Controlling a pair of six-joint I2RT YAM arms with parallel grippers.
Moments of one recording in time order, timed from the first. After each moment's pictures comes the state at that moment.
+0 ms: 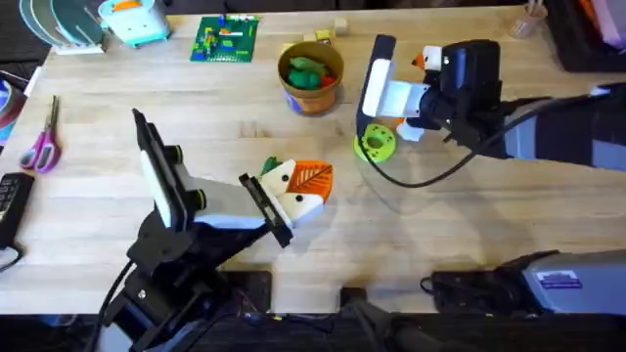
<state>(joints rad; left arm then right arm) -0.60 0.01 0.01 -0.05 0.36 -0.15 0.29 1.57 0.65 0.23 0.16 -1.15</state>
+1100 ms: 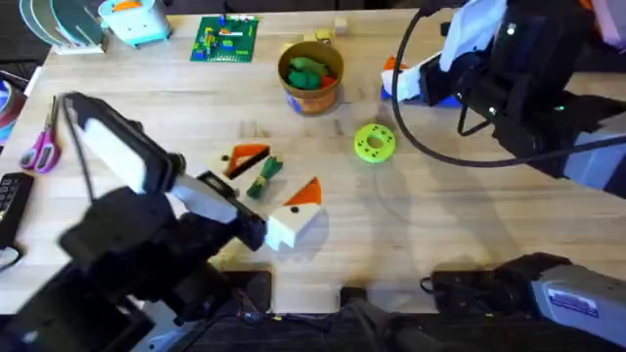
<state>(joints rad) -0.60 0.11 0.36 -0.63 0.10 -0.15 0.29 1.26 0.65 0.22 0.02 -0.28</state>
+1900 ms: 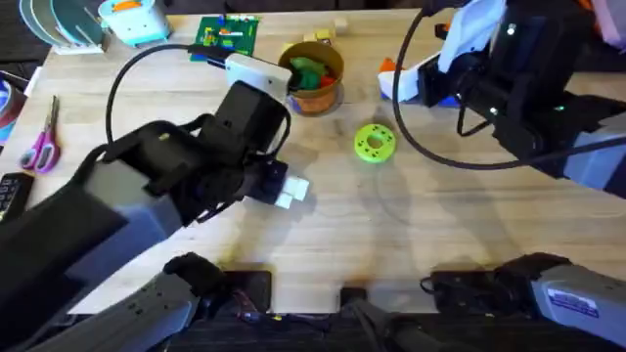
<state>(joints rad) -0.54 1.04 0.66 -0.83 -0.15 -0.19 0.29 1.26 0.65 0.21 -0.02 -0.26</state>
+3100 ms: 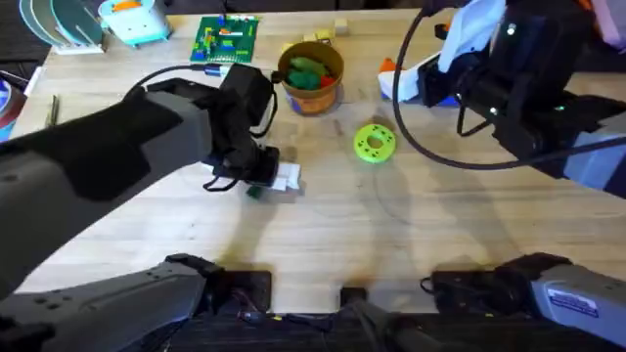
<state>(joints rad) -0.32 1.38 0.76 -0.85 -0.02 -0.19 0.29 1.26 0.65 0.21 -0.02 -0.26</state>
